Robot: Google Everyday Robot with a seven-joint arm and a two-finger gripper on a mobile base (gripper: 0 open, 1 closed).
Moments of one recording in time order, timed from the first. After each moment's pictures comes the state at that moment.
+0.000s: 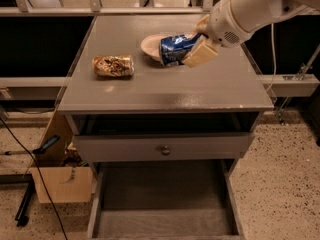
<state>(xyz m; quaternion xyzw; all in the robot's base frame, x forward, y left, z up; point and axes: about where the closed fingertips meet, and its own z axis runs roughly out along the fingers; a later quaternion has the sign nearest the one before) 0.614 -0.081 0.957 -0.62 0.69 0.05 0.37</state>
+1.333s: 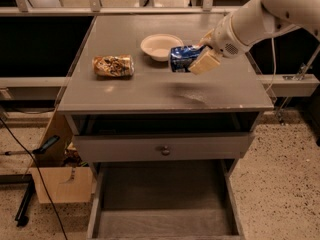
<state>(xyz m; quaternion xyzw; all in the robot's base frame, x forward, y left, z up) 0.650 -0.107 0.908 -0.59 0.72 0.06 0.36</state>
